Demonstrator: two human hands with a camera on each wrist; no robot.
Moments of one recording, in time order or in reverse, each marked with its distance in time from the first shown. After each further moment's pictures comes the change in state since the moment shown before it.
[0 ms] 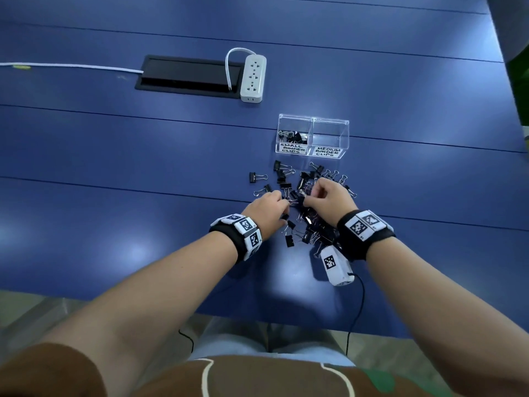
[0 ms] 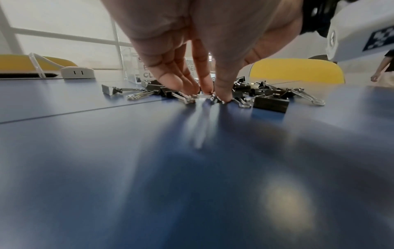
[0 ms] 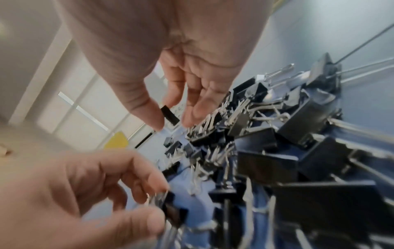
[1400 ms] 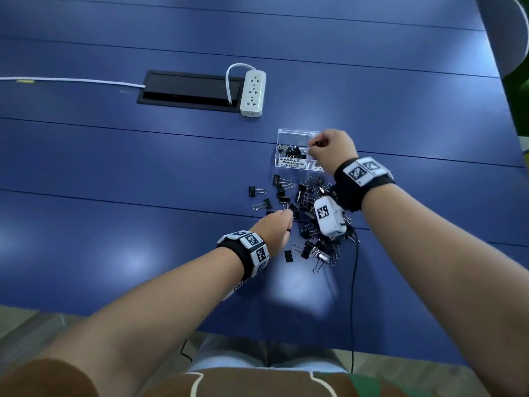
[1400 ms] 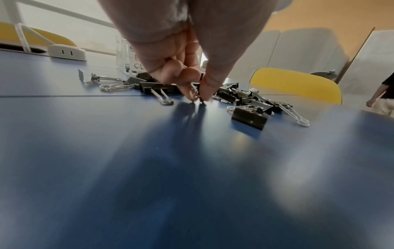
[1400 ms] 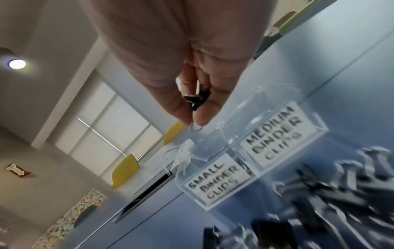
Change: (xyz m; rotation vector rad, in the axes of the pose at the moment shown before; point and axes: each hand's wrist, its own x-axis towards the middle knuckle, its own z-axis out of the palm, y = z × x) left_hand 0.005 0.013 0.002 -0.202 -0.050 -0.064; right_hand 0.080 -0.078 -0.049 0.033 0.156 -0.070
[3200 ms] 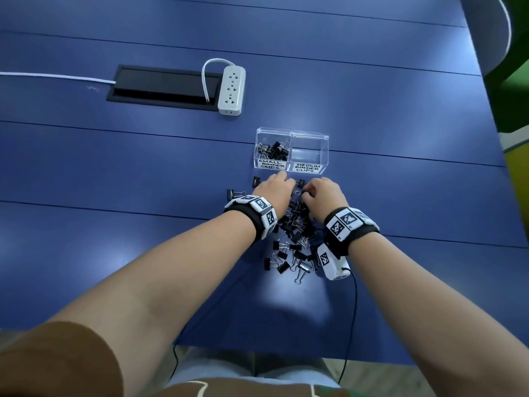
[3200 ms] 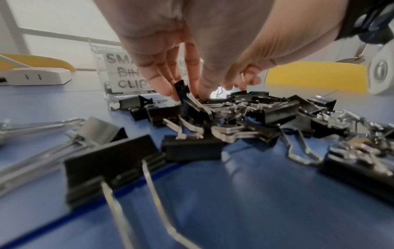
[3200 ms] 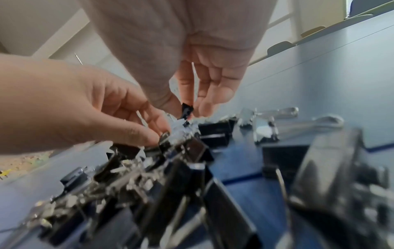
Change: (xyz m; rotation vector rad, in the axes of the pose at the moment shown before) left_hand 0.089 0.030 -0.024 0.268 0.136 0.000; right_hand -0.034 0.083 0.012 -0.365 -0.097 0.024
